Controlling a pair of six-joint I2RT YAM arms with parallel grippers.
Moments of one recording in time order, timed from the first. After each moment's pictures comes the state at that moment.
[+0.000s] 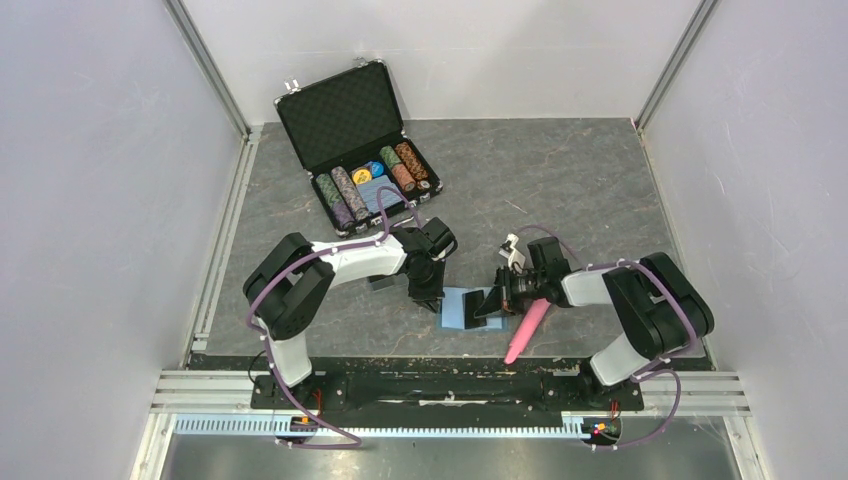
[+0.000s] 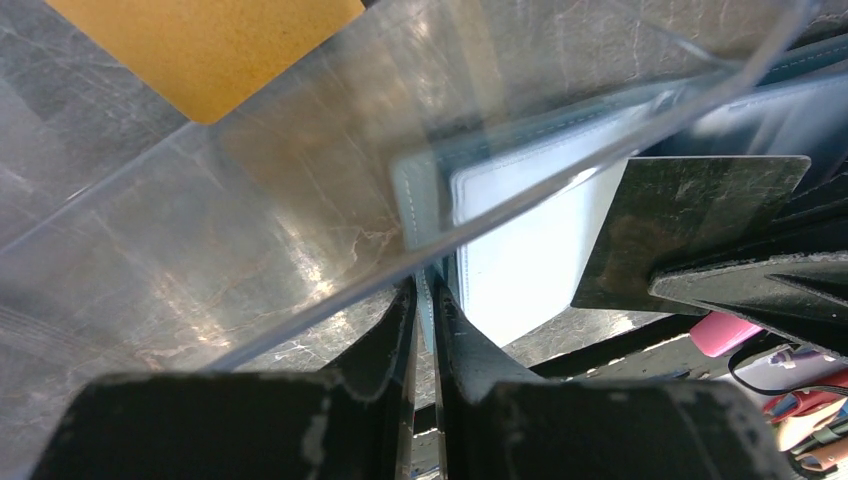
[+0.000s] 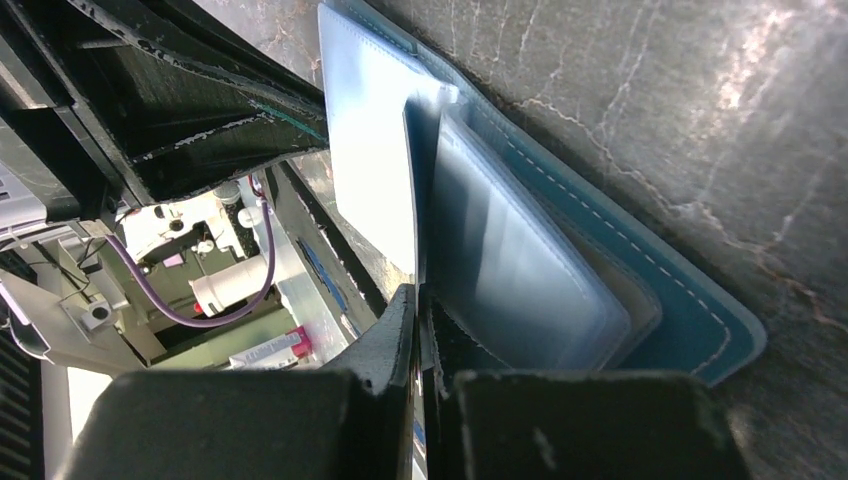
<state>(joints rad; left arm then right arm) -0.83 1.82 1.12 -0.60 0.19 -0.72 0.36 1.57 0.43 0.18 -0.88 0.61</state>
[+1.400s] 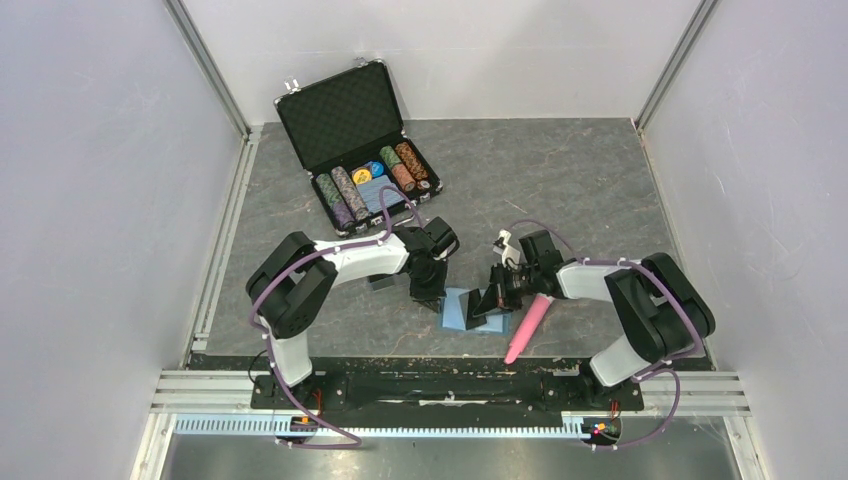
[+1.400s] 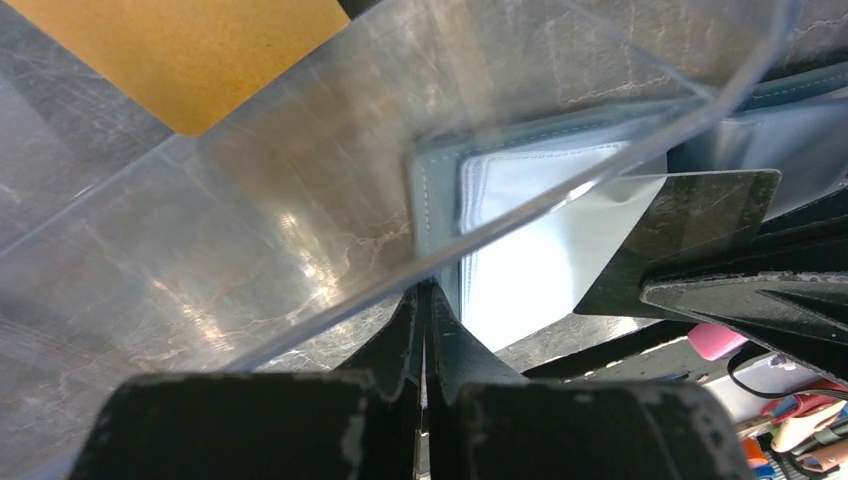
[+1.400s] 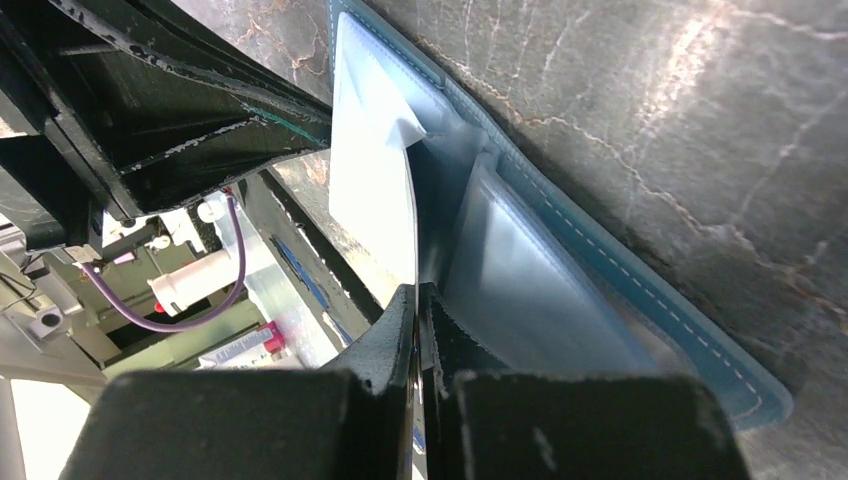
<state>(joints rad) -0.84 1.84 1.13 -0.61 0.18 -0.72 0.41 1.57 0.52 0.01 -0.81 0.54</state>
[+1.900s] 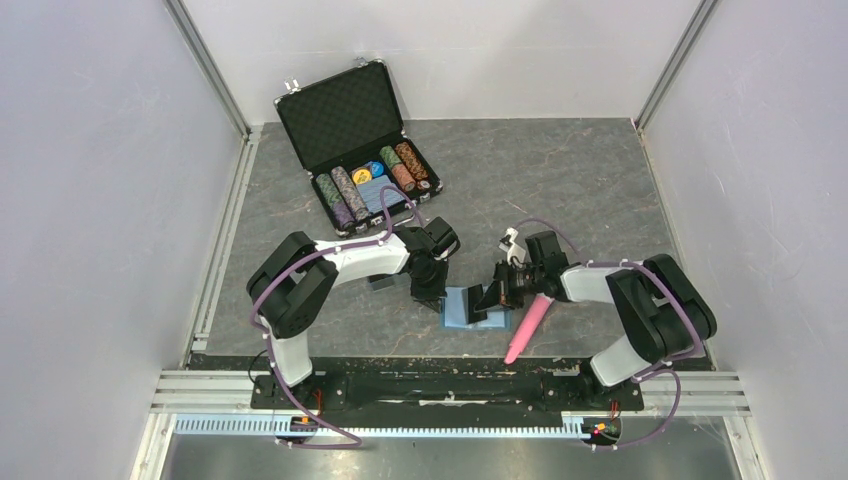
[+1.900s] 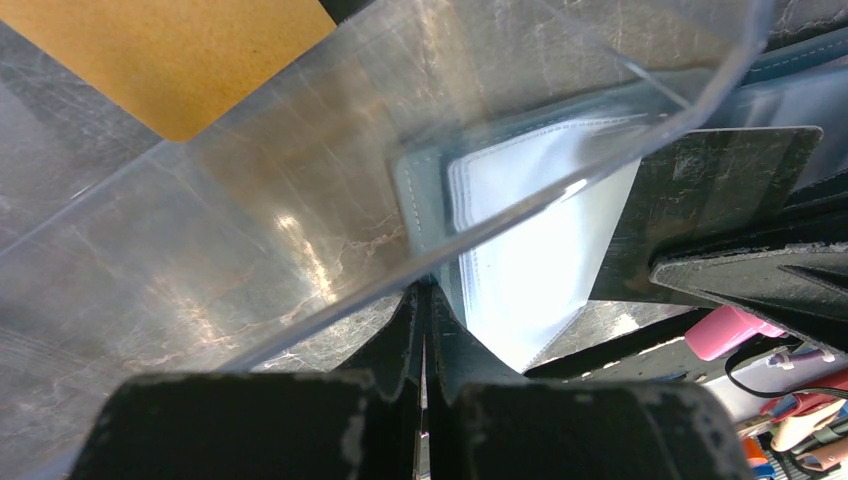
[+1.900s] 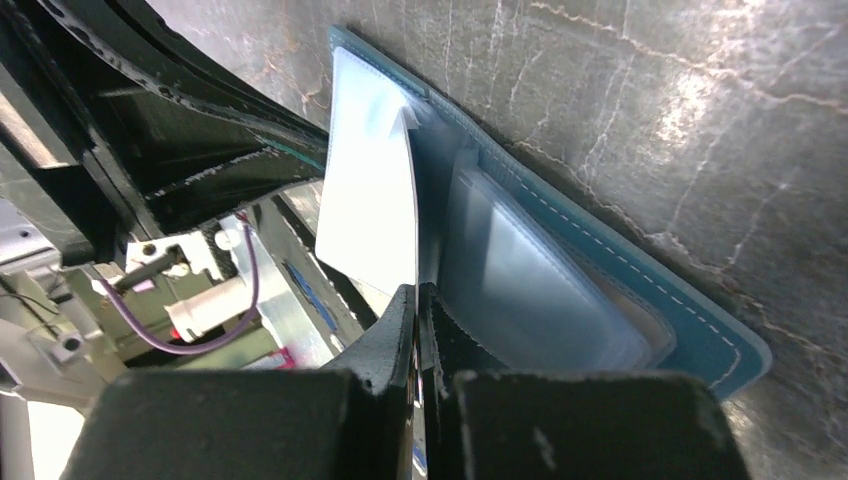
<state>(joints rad) -0.84 1.84 1.14 -0.60 0.19 -0.72 0.37 1.55 0.50 0.07 -0.80 0.56</state>
